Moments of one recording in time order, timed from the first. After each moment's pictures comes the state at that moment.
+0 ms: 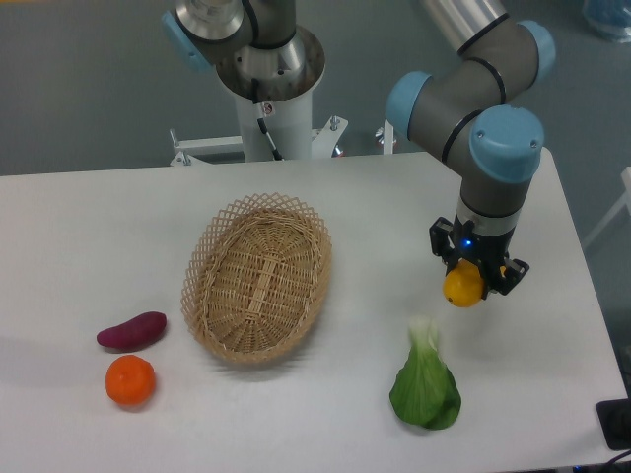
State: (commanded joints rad) arm 2.67 -1.97 -1.57 -1.02 1.55 1.40
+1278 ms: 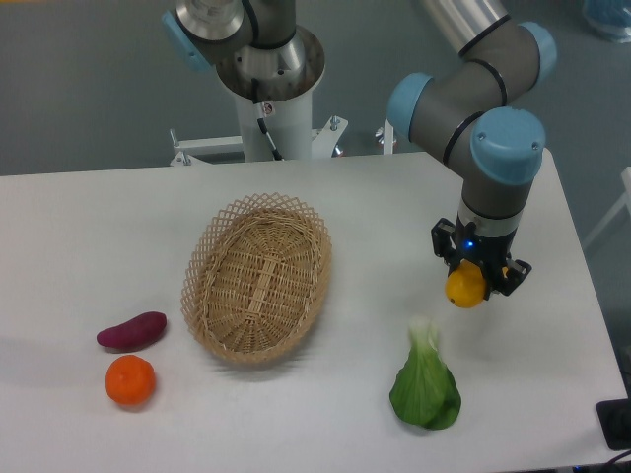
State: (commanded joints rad) arm 2.67 -1.98 -1.56 -1.02 1.56 1.39
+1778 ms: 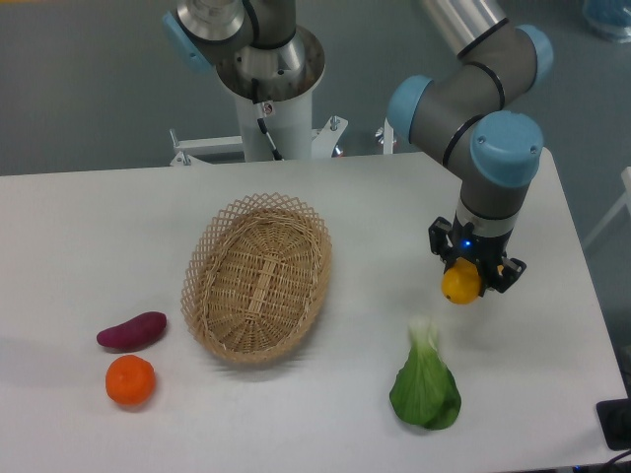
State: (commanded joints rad) arm 2.69 -1.97 -1.64 -0.98 1.56 1.40
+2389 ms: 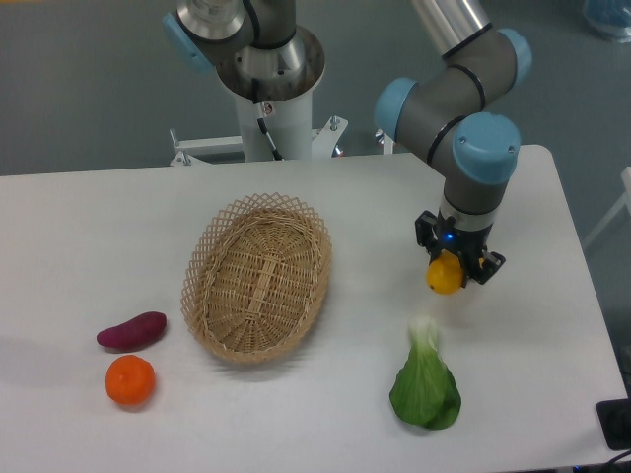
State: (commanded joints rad) arm 2.72 -1.90 -1.83 -0.91 1.56 1.55
